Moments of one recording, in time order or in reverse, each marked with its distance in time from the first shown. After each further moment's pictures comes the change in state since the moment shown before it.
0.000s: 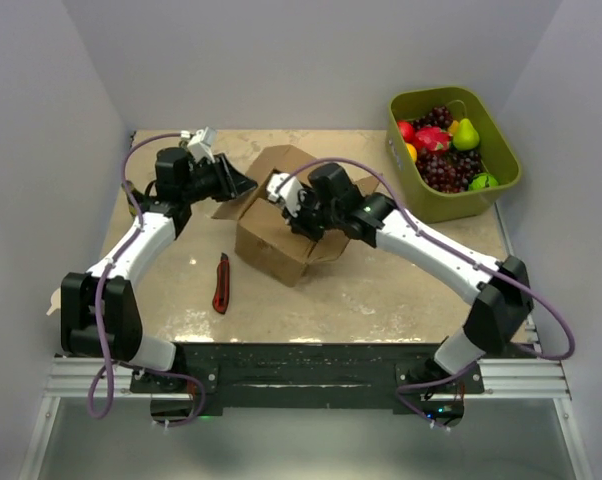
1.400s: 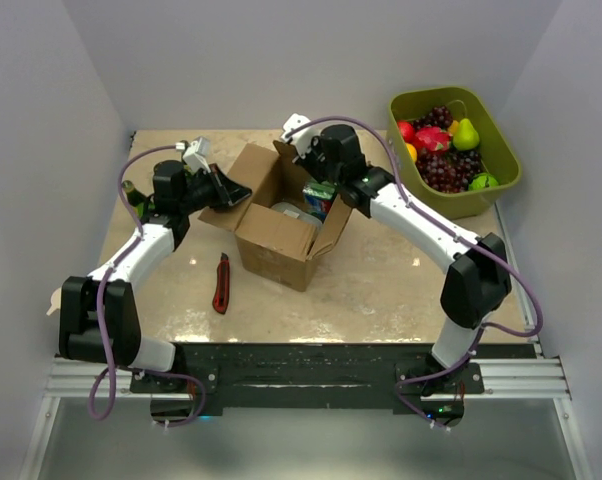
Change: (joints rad) left arm 0.027 -0.029 -0.143 0.151 -0.021 -0.058; right arm -0.153 0.131 0.093 0.330 0.338 -0.088
